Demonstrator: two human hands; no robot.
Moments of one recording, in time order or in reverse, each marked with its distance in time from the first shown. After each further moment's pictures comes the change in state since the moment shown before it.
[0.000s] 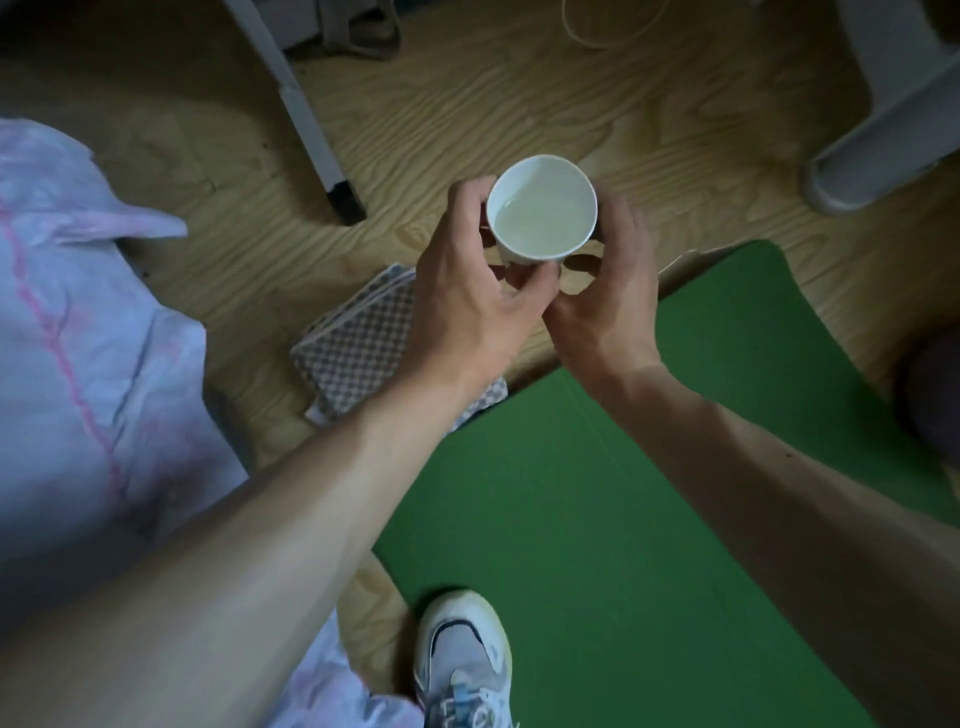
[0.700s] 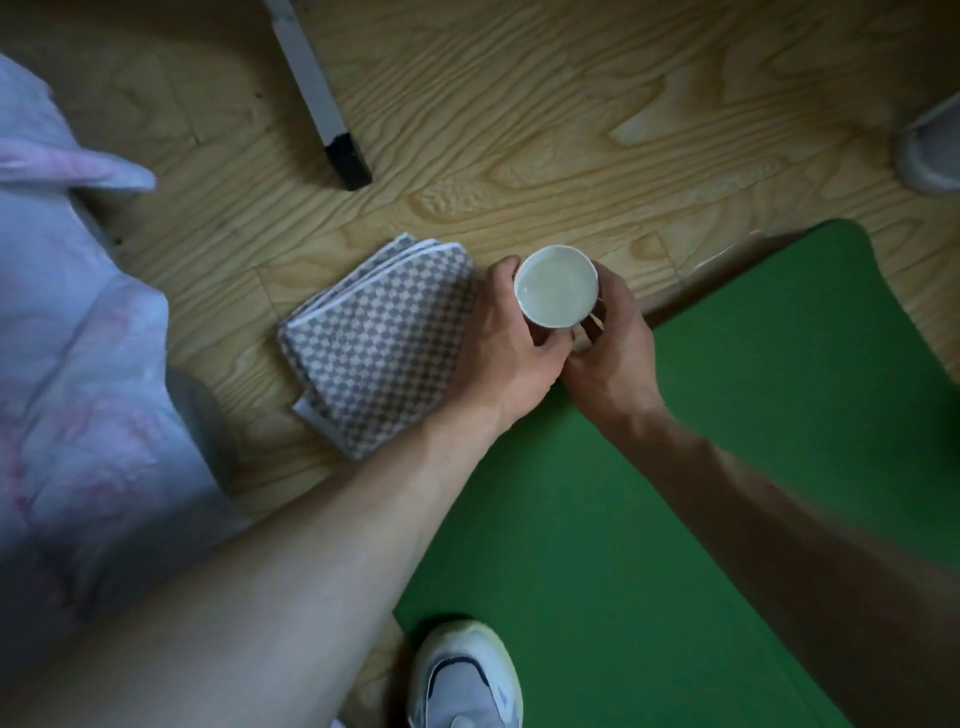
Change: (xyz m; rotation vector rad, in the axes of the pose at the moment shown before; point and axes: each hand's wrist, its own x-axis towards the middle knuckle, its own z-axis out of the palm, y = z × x) left_hand -0.017 -0.115 0.057 0.094 -0.182 -0.247; right_hand -0.032 0.107 0.048 0.024 -0.190 0.208
